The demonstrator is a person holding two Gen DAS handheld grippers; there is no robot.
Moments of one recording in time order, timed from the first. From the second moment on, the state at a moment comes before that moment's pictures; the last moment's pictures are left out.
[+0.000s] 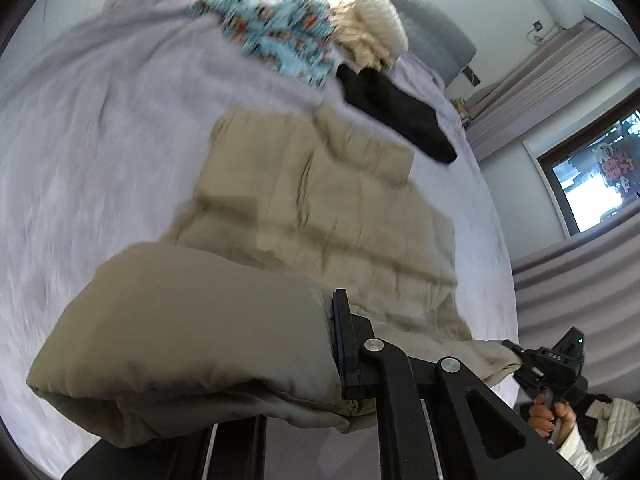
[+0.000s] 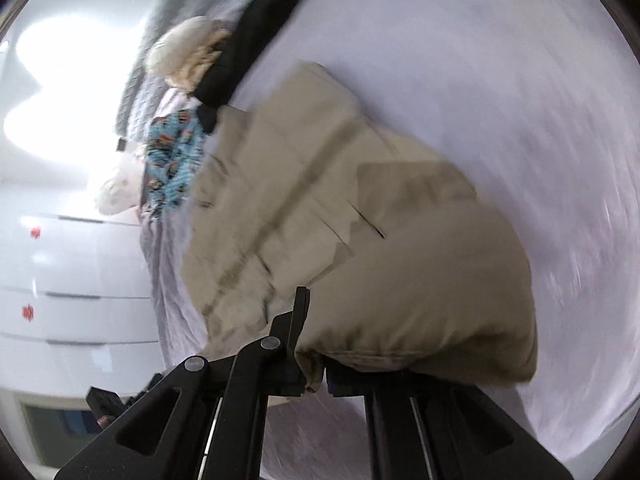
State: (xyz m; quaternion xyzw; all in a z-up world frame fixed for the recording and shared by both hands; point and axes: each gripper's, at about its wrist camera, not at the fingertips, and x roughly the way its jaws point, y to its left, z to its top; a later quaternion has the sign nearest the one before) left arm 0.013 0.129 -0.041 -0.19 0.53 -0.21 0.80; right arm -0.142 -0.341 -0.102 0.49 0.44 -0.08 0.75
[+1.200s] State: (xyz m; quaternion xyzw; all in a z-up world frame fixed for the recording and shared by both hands) left arm 0.263 0.045 -0.152 -0.08 0.54 -0.13 0.83; right arm 0.175 -0.404 -0.182 0.40 0.50 -0.05 0.77
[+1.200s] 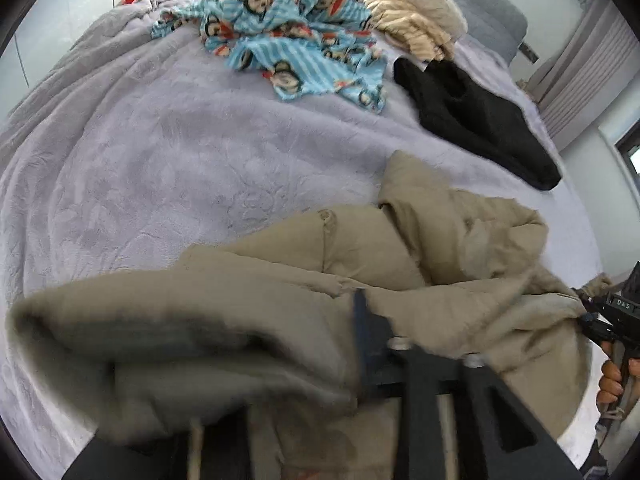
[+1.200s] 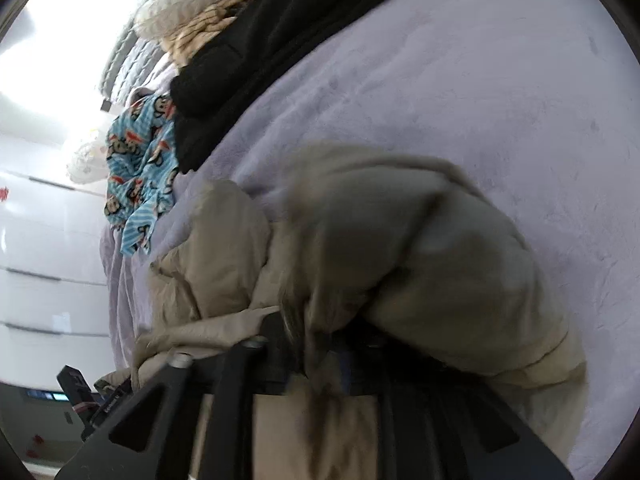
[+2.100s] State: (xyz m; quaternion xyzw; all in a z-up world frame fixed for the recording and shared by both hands) left arm 0.306 -0.023 -0.195 0.04 0.47 -0.14 0.87; right arm 0.217 -0.356 -0.217 0.21 0.52 0.02 0.83
